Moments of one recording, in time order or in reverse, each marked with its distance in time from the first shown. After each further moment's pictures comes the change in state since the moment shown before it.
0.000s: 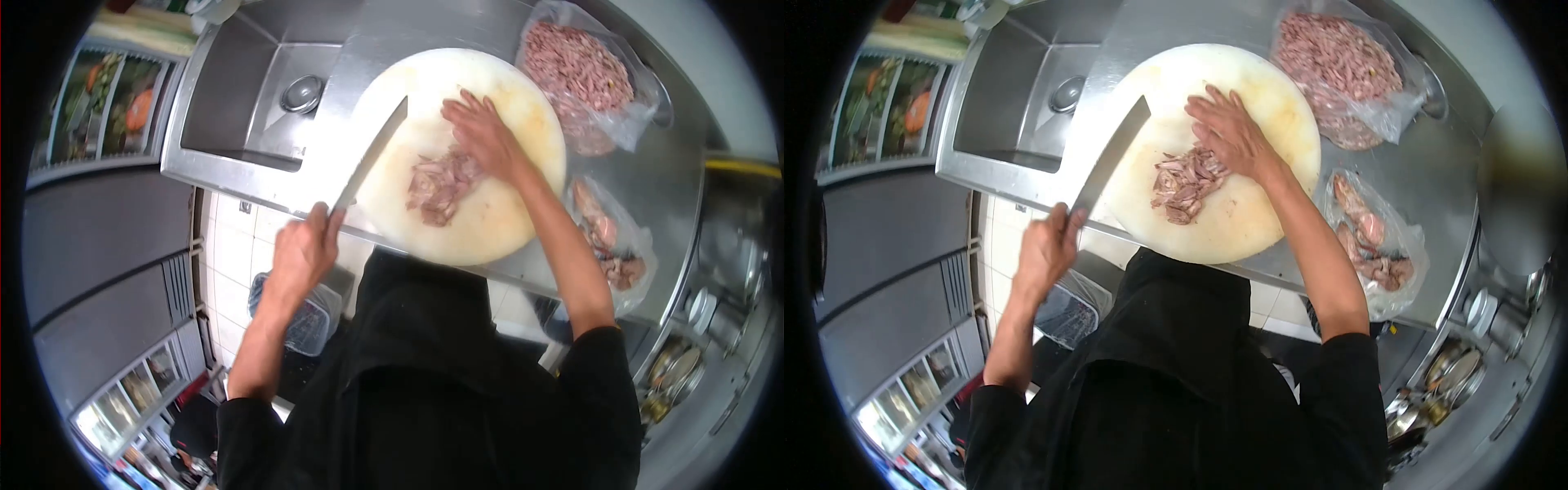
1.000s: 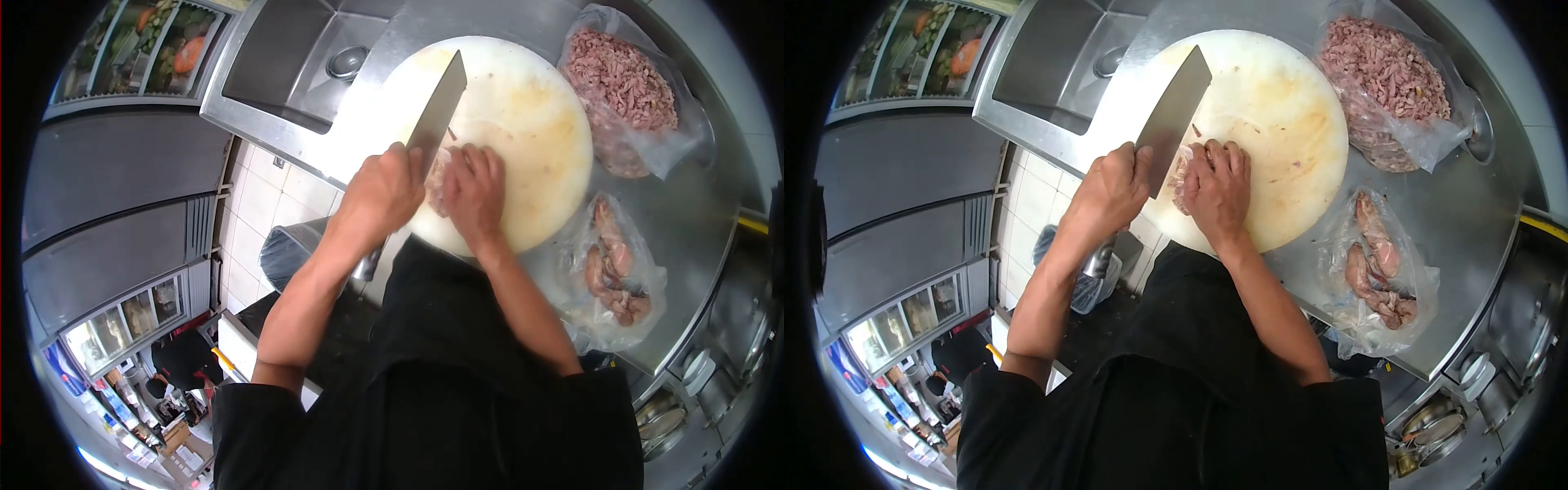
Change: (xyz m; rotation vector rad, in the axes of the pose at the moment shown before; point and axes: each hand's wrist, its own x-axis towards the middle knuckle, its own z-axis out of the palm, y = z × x) left_hand 0.046 0.114 0.015 -0.216 -0.097 -0.345; right_hand -0.061 -0.085 0.071 -0.172 0.486 0.020
